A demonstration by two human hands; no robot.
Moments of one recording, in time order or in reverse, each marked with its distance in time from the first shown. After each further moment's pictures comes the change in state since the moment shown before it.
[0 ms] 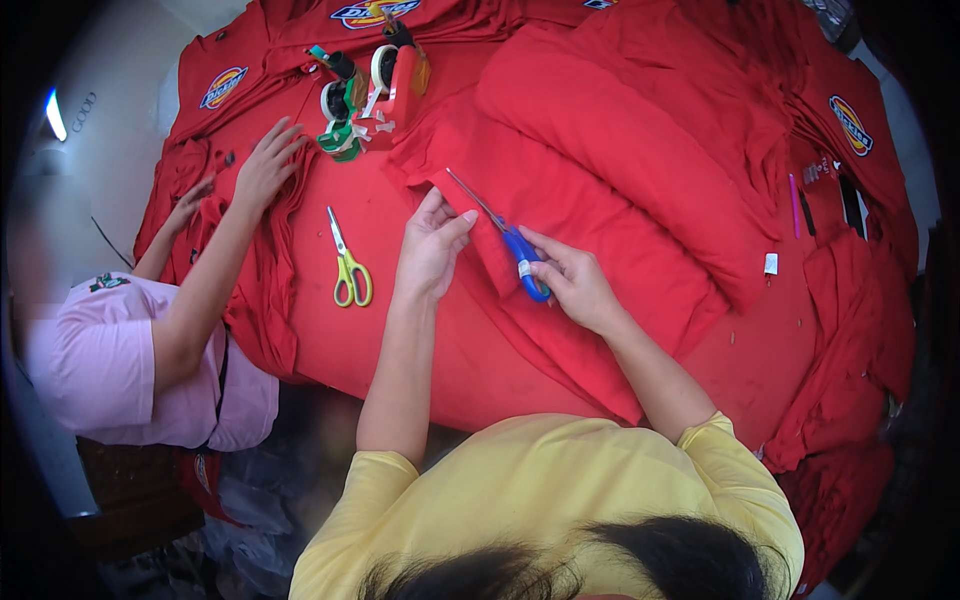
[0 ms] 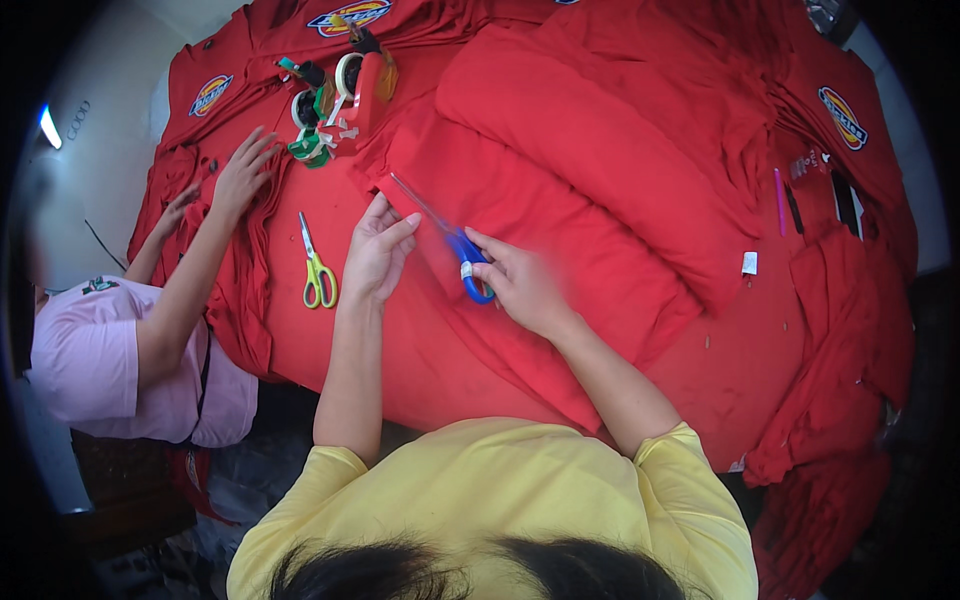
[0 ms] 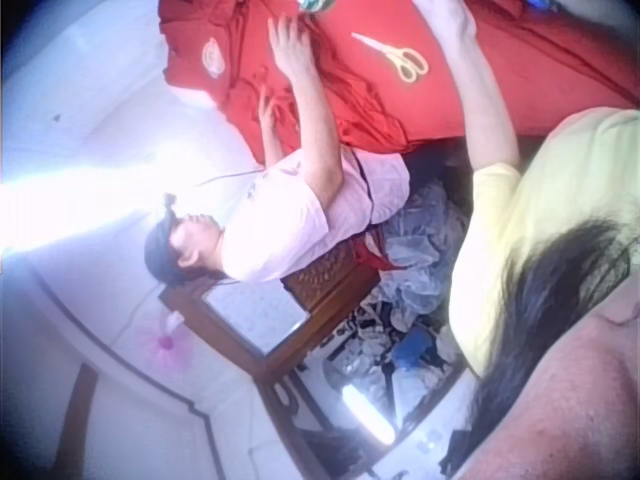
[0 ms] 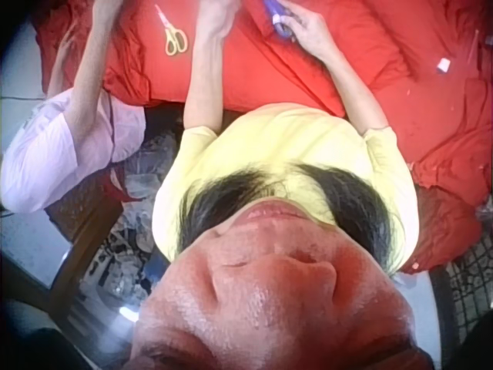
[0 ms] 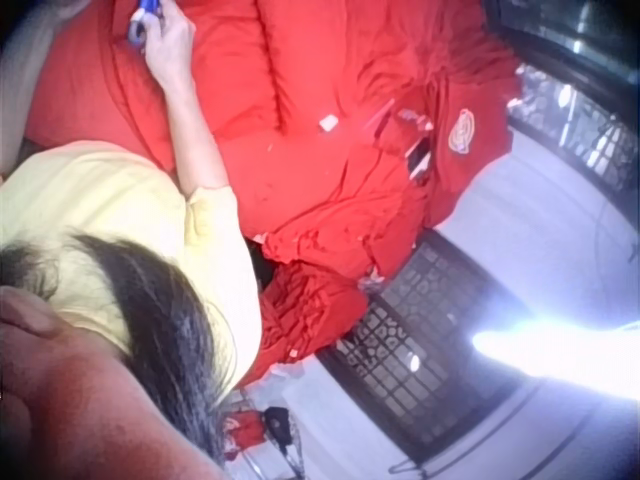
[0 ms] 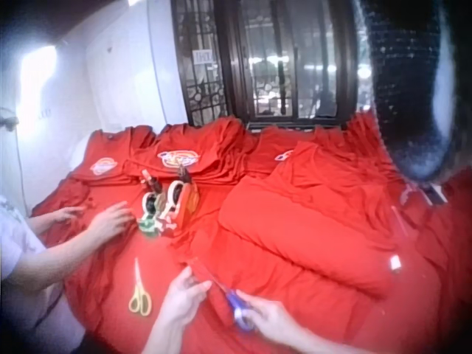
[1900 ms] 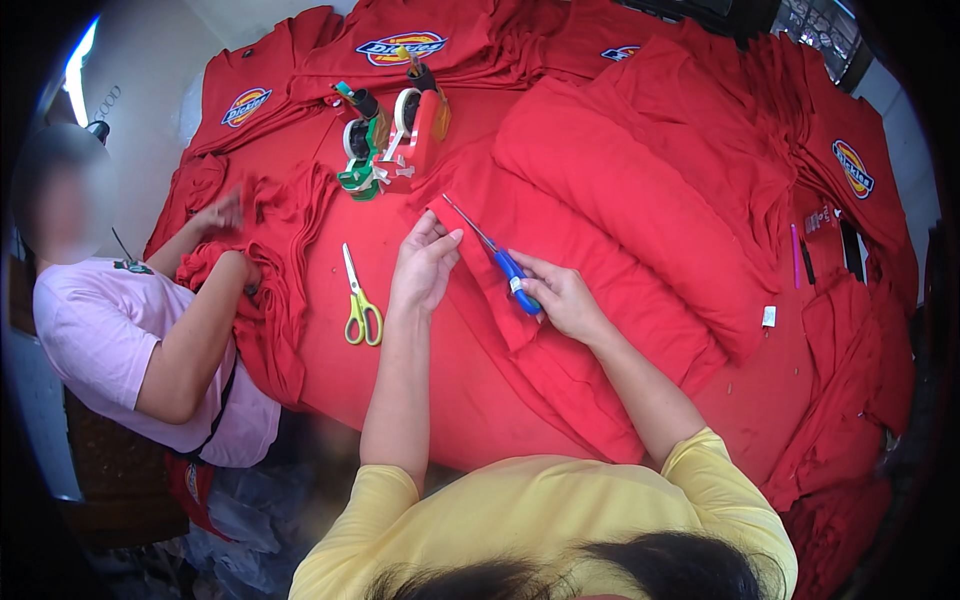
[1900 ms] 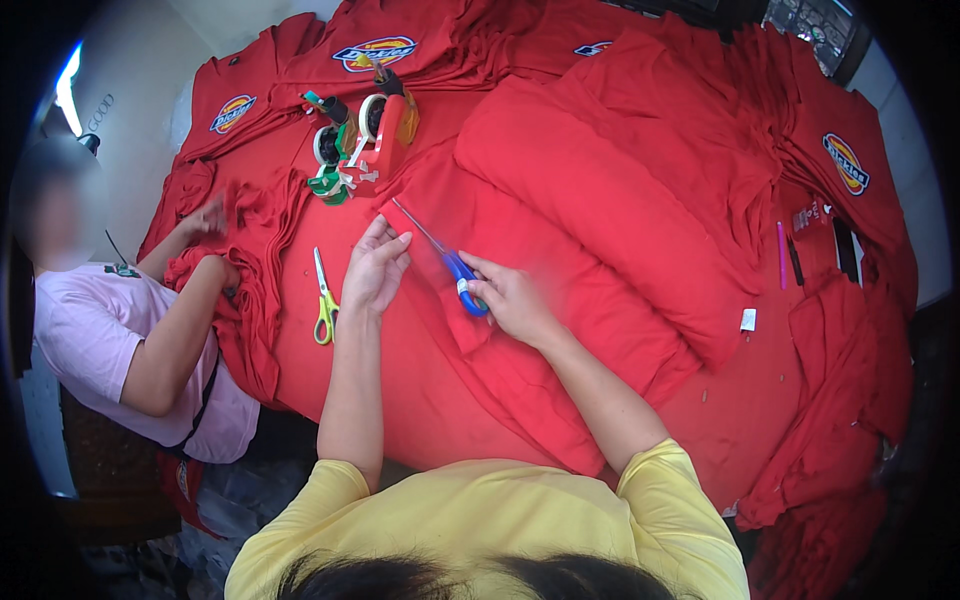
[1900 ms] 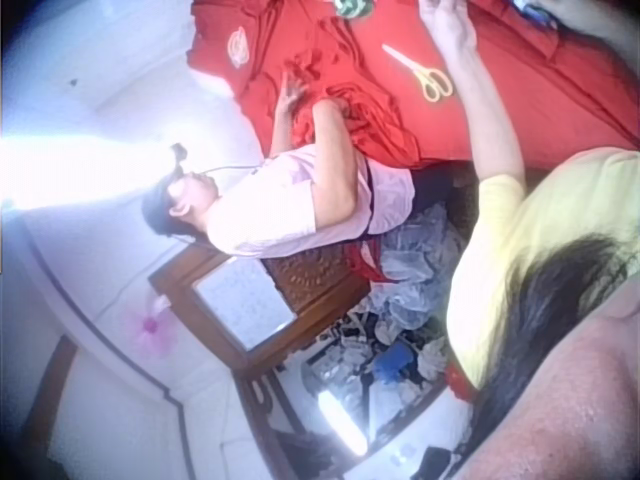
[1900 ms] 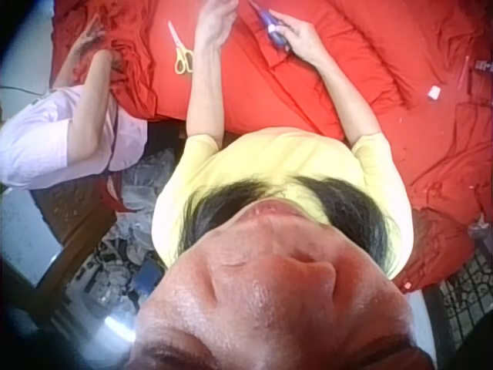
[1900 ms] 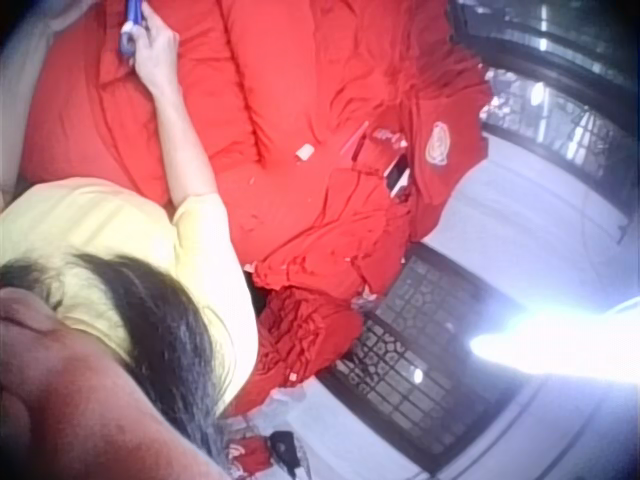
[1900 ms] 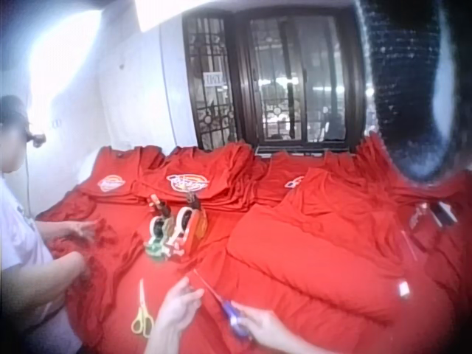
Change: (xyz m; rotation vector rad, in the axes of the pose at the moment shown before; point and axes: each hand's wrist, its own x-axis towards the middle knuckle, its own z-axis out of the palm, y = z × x) left_hand 0.039 0.015 -0.027 -0.121 0.029 0.066; right_hand 0.056 0.004 -0.002 0.055 -0.086 -0.054
